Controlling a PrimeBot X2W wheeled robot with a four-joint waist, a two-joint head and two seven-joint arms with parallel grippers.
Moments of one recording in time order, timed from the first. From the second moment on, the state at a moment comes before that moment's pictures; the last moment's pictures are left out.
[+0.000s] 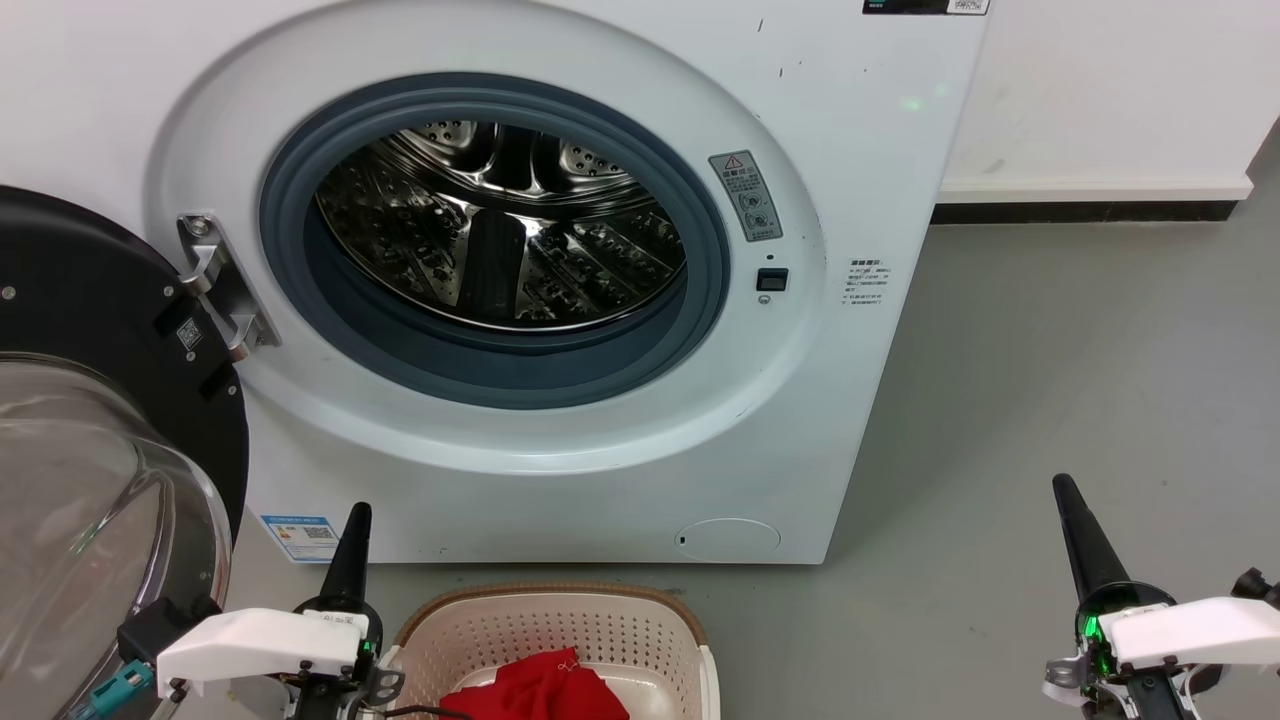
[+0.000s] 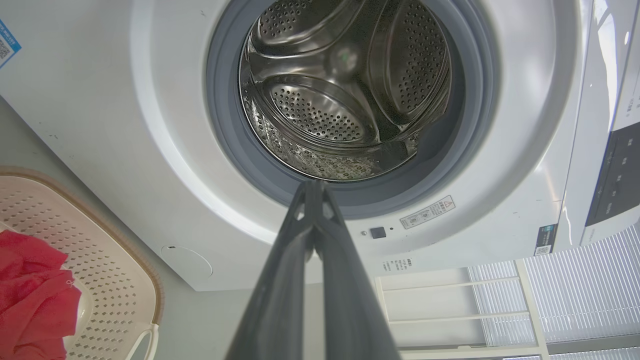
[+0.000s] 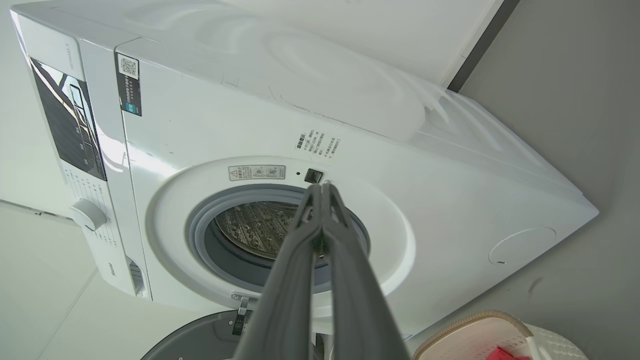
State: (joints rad) left arm -0.06 0.06 0.06 0.22 -1.26 -0.08 0.03; right arm -0.02 -0.08 -0.04 0.16 1.29 0.13 0.02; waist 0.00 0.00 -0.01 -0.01
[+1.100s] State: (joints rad) left arm -0.09 0.05 0.10 0.24 -1.54 -0.12 0.10; right arm -0.08 -0.08 -0.07 0.23 1.58 0.13 0.07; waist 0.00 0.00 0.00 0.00
